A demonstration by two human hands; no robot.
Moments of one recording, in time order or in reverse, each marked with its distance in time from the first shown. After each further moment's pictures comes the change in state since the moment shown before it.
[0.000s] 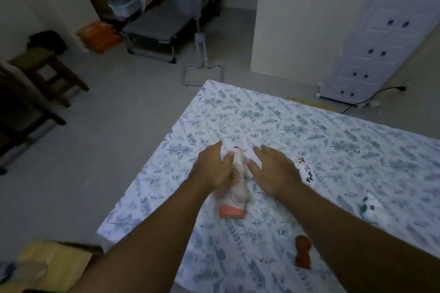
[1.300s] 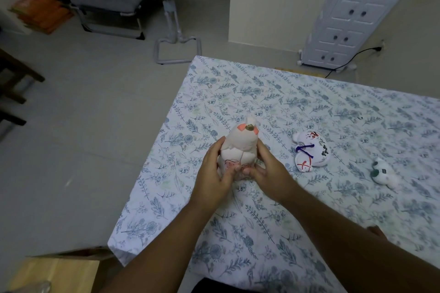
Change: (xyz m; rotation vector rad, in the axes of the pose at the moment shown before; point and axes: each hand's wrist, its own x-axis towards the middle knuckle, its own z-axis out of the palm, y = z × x) left_hand -0.018 -0.082 0.000 -0.478 -0.070 0.260; right_hand -0.019 -0.028 0.070 0.828 -0.049 -0.032
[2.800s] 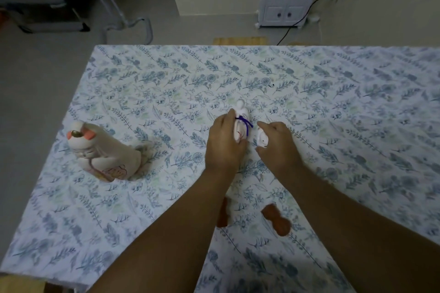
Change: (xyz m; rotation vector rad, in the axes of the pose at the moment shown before) left_hand 0.062 0.070 0.314 0.552 -0.023 0.028; right_hand -0.063 0.144 -0.242 -0.511 0.386 0.252
